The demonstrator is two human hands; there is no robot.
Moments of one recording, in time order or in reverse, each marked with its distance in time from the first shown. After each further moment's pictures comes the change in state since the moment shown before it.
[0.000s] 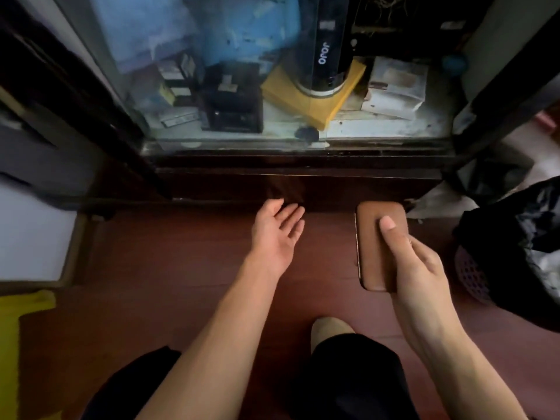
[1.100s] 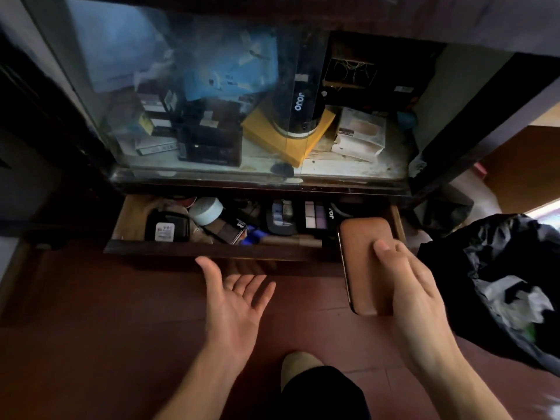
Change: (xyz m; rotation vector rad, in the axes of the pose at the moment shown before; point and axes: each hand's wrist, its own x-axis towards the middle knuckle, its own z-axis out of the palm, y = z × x) left_hand -0.049 -0.018 -0.045 -0.152 -0.054 0.052; right_hand -0.005 -0.035 -0.010 -0.210 0.012 -0.233
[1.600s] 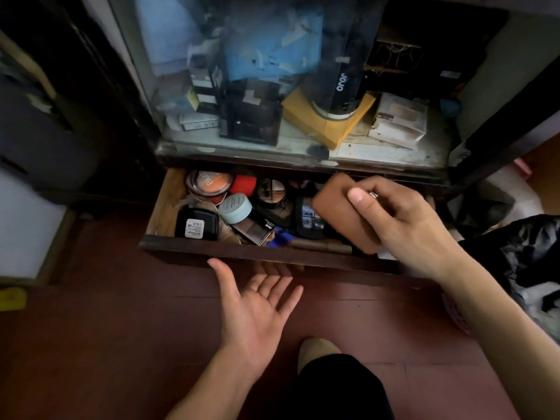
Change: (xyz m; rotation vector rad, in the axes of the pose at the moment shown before) left_hand -0.022 -0.008 -0.027 -0.161 -0.022 -0.109; right_hand 0.070 -0.027 0.023 -0.503 -0.398 -0.390
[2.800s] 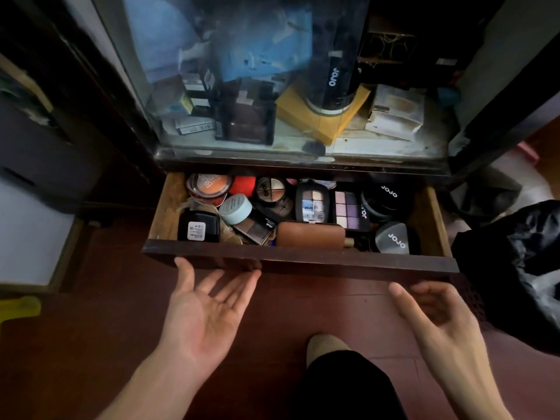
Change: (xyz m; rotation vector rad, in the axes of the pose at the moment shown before) left_hand -0.042 0.064 0.000 -0.027 0.123 0.032; right_hand -0.133 0.039 0.031 0.172 0.412 0.565
